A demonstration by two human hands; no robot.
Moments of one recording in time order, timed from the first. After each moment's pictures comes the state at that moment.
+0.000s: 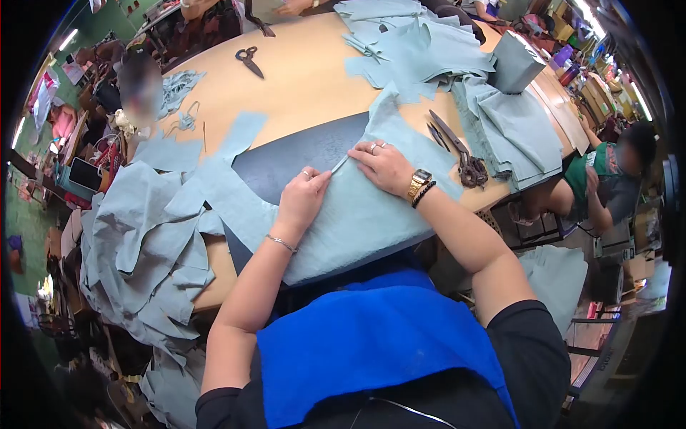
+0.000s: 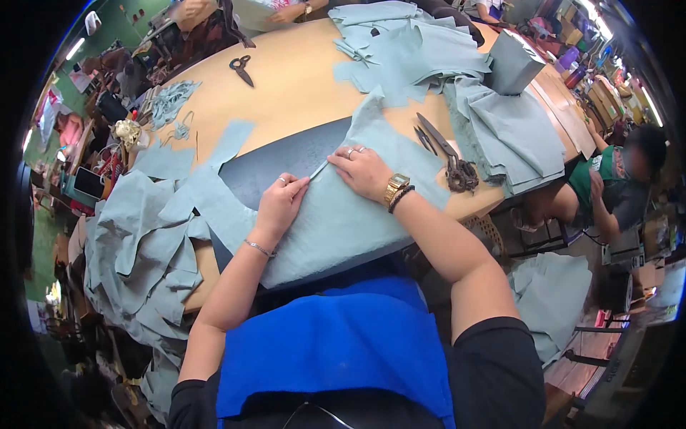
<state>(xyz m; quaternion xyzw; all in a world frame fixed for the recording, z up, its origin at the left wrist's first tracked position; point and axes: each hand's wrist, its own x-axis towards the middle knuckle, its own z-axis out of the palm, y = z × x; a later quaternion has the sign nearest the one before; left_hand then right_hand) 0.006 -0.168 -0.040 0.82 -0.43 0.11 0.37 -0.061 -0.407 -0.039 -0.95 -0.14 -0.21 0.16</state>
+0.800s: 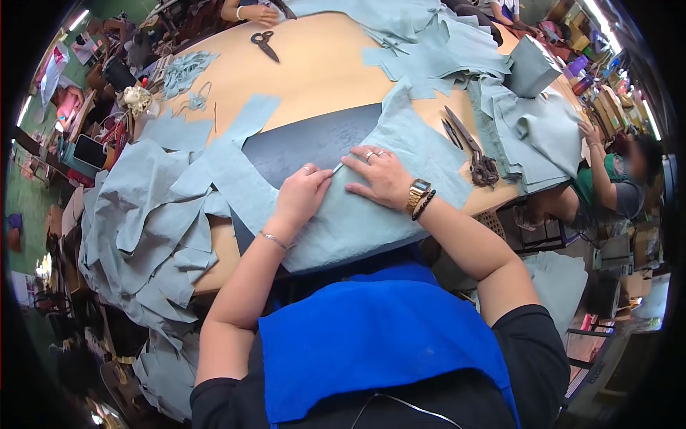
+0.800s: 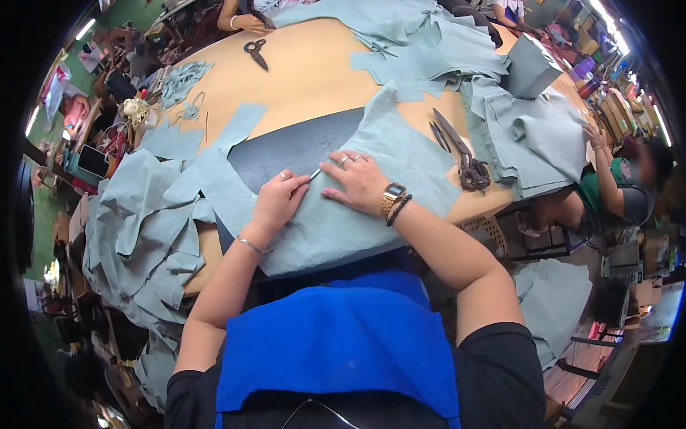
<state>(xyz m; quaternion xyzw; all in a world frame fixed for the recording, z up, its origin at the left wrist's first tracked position) 0.002 -0.139 -0.033 0.84 -0.41 0.06 0.36 -0.080 -0.354 -0.023 -0.98 -0.13 -0.12 0.10</state>
